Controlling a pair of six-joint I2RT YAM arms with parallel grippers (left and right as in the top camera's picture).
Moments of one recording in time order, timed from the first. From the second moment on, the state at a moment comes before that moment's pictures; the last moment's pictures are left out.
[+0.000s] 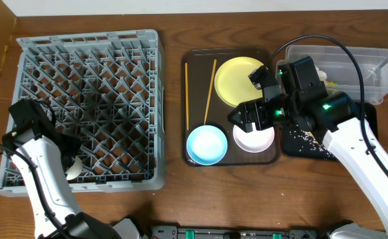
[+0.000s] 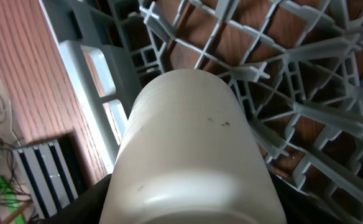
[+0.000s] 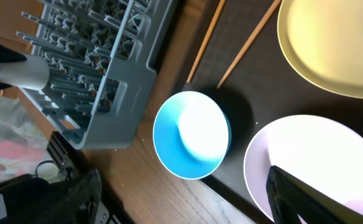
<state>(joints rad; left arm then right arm) 0.63 1.37 1.11 -1.13 -0.21 -0.68 0.44 1.45 1.24 -0.77 -0.55 0.24</state>
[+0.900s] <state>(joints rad) 0.67 1.37 1.11 -1.18 -0.03 -0.69 0.44 1.45 1.24 -0.78 -0.53 0.23</state>
